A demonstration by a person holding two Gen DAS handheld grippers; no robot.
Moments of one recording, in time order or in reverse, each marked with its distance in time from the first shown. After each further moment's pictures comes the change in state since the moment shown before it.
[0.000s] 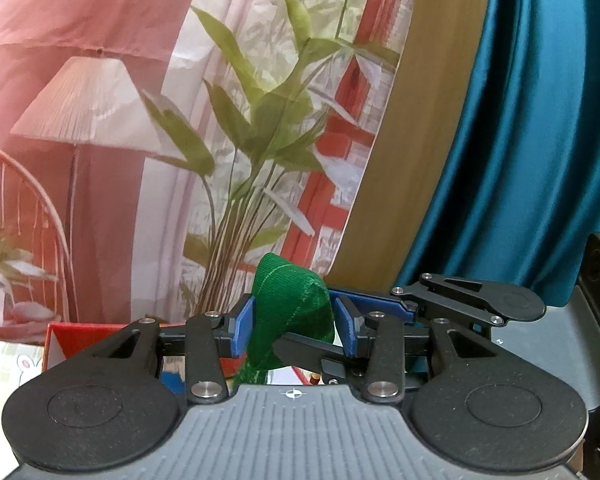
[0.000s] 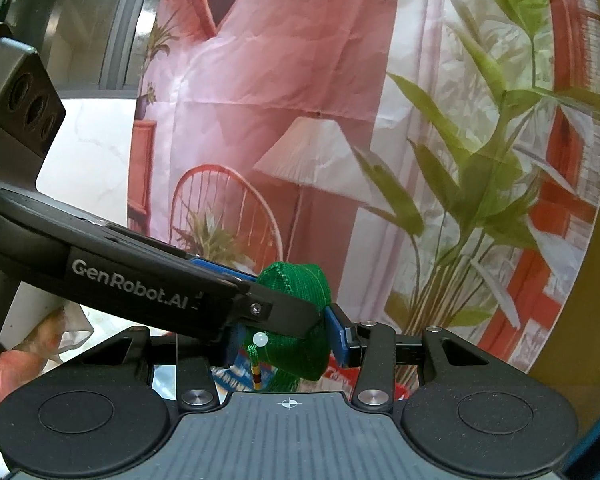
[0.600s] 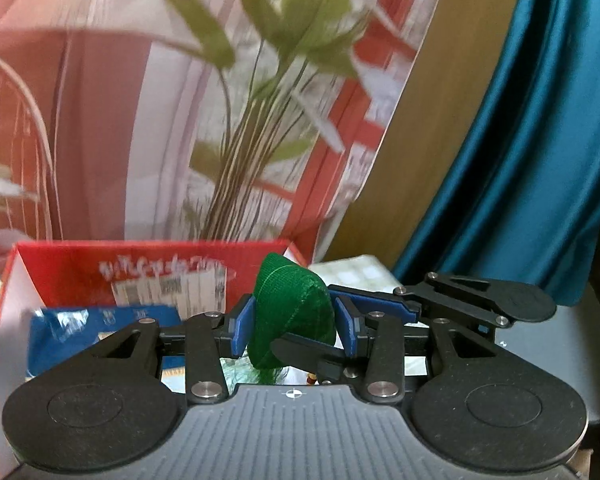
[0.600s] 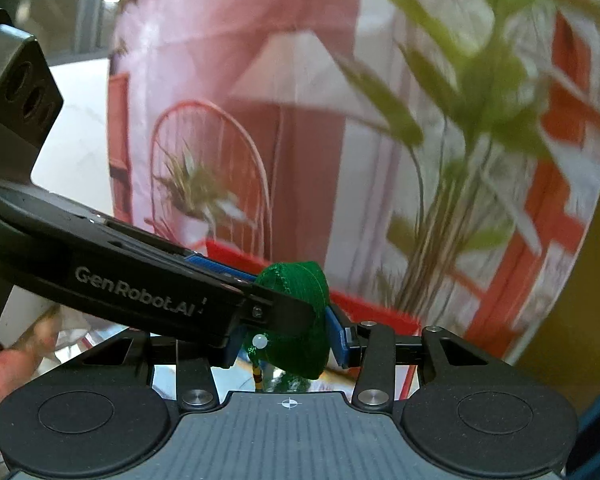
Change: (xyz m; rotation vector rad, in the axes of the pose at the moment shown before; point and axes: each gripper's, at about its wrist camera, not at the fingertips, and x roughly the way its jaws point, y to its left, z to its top) left arm 0.083 0.030 -0.060 -0.059 0.197 0.018; right arm 0.062 -0.015 -0.062 0.095 0.161 -0.016
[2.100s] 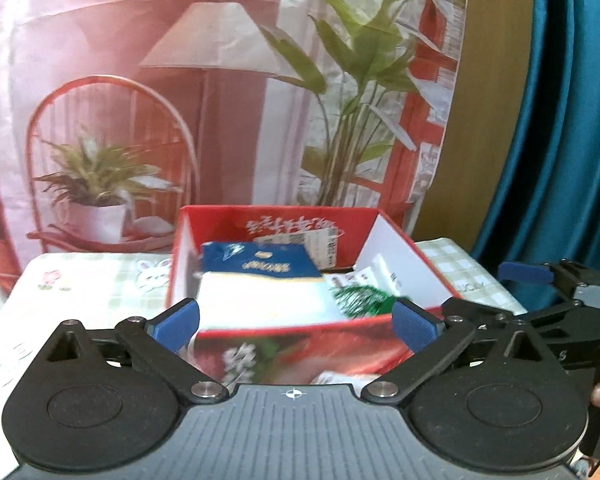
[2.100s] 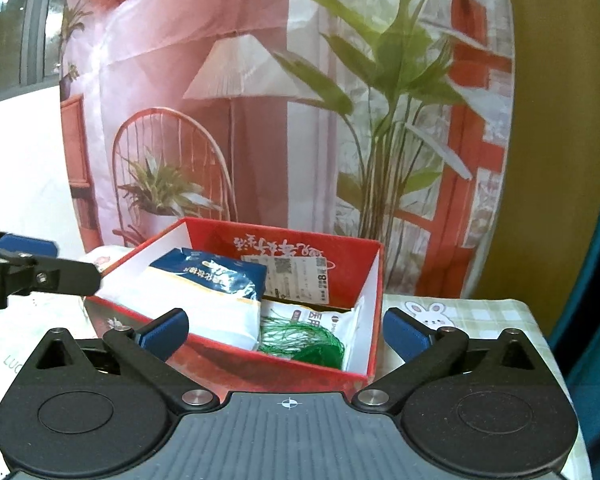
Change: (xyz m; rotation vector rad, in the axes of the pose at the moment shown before) left arm -0.149 -0.003 -0.073 0.050 -0.075 0.316; right arm -0.080 0.037 -0.063 0.169 -0.037 -0.154
